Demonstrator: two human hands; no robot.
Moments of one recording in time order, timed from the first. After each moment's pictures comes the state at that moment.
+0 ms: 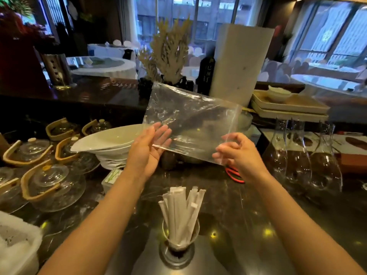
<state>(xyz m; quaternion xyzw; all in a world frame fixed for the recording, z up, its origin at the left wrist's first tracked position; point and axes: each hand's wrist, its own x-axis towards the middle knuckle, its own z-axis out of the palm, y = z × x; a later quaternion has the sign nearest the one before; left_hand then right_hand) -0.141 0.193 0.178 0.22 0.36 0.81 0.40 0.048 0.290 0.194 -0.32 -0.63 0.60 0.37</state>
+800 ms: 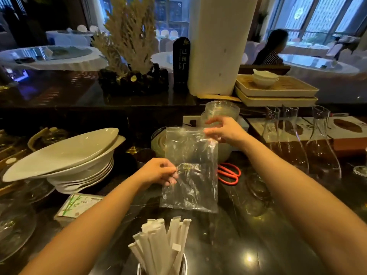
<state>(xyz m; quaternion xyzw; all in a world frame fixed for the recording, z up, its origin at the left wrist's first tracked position) -0.159 0.308 0.091 0.46 0.65 0.39 0.47 0.015 0.450 0.172 -0.41 -0.74 0.49 0.23</state>
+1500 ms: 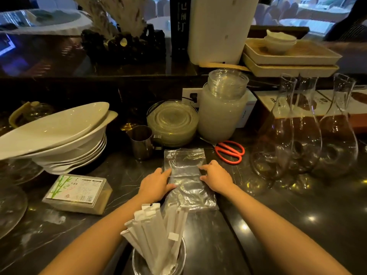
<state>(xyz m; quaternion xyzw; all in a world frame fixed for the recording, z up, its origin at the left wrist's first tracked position) -0.139 0.300 -0.020 0.59 0.78 0.01 0.18 0.028 0.401 -0.008 -0.47 -0.85 0.23 -0.05</state>
